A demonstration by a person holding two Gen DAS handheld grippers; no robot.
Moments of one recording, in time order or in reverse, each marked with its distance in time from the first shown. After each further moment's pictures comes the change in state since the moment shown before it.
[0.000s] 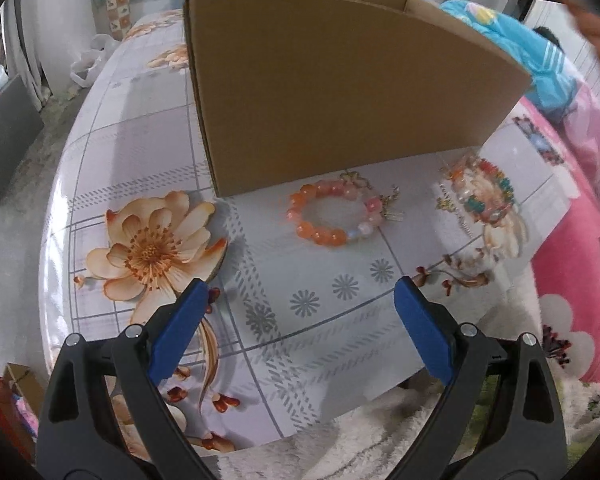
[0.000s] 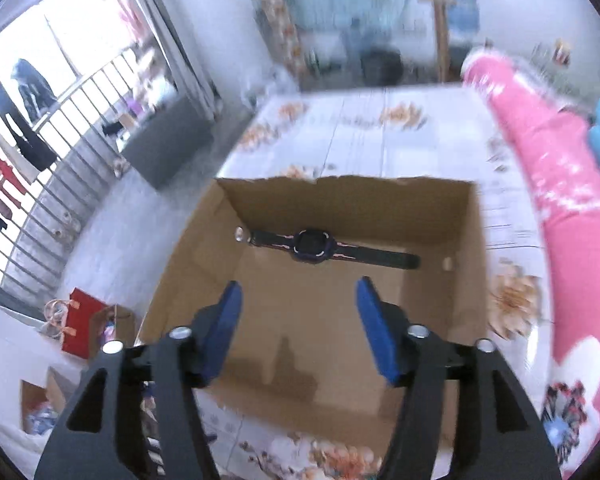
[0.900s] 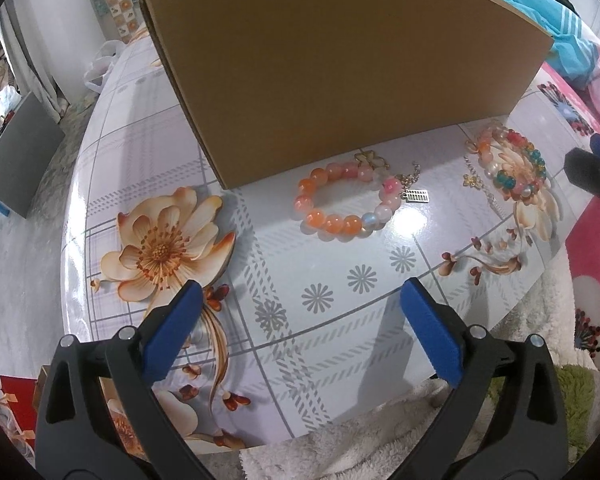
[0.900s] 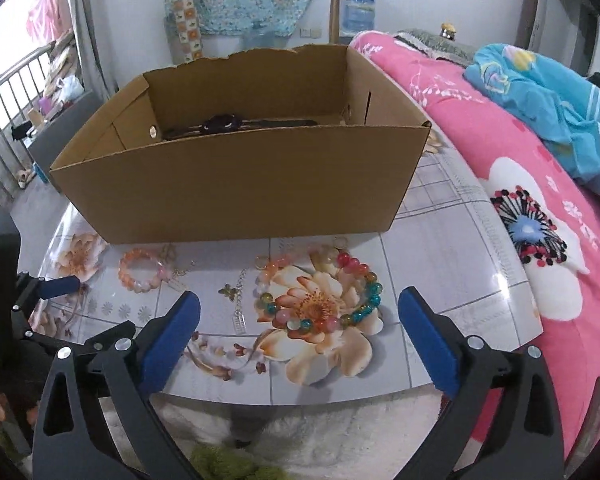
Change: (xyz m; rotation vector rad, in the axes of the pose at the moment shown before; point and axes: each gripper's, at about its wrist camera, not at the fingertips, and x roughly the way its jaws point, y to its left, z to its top) left arm 0.010 -0.014 0.003 0.054 0.065 0.120; right arm 0.021 0.030 -0.174 0.114 -0.041 -0.416
